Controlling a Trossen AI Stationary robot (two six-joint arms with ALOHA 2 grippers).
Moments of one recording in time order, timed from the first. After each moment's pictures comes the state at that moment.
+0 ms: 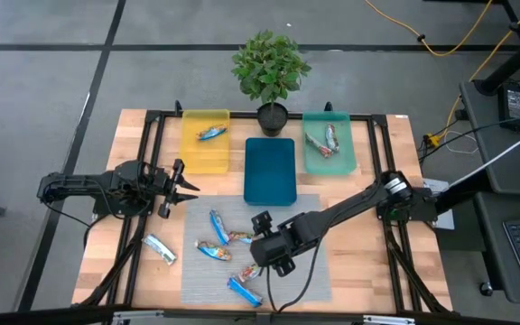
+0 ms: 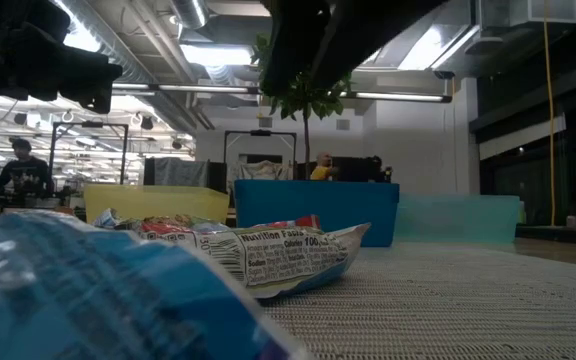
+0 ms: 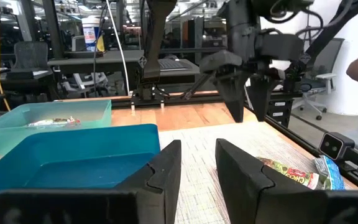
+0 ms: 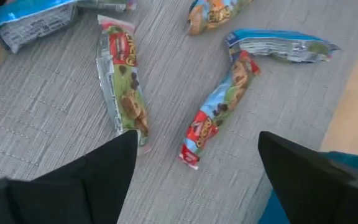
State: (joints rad) left arm 0.05 0.04 0.01 0.05 0.20 0.00; right arm 0.43 2.07 1.79 -0.84 0.19 -0.16
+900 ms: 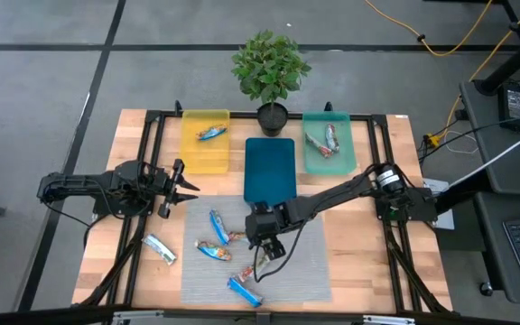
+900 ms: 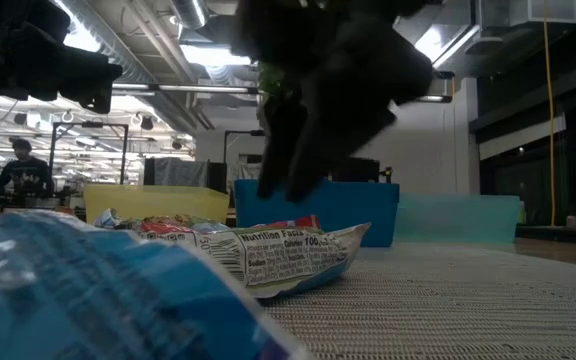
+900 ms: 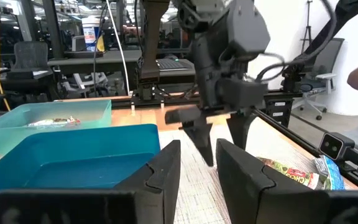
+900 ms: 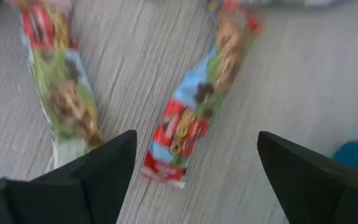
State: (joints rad) left arm 0.05 0.04 0.01 0.05 0.20 0.00; right arm 0.28 2.09 1.56 -0.57 0.01 -0.11
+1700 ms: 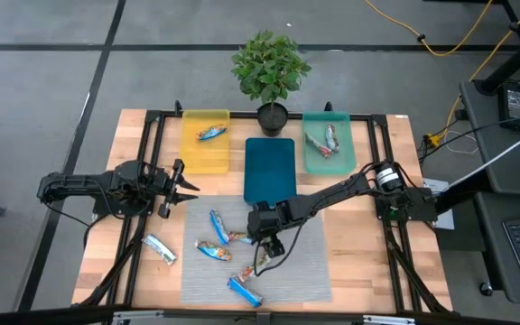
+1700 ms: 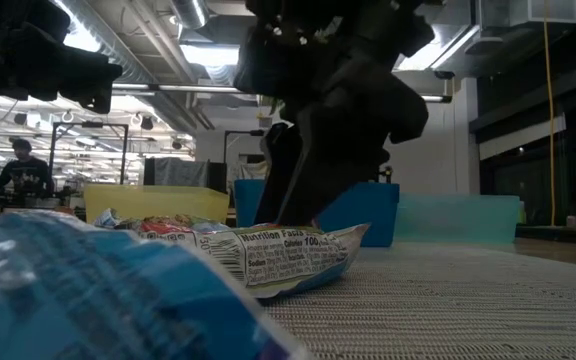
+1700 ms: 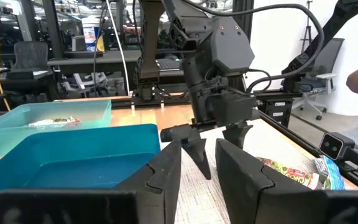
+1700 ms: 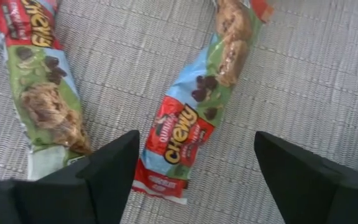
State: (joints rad) left arm 0.05 0.04 0.01 0.05 0.20 0.00; right arm 0.25 2.09 1.44 -0.39 -0.05 -0.08
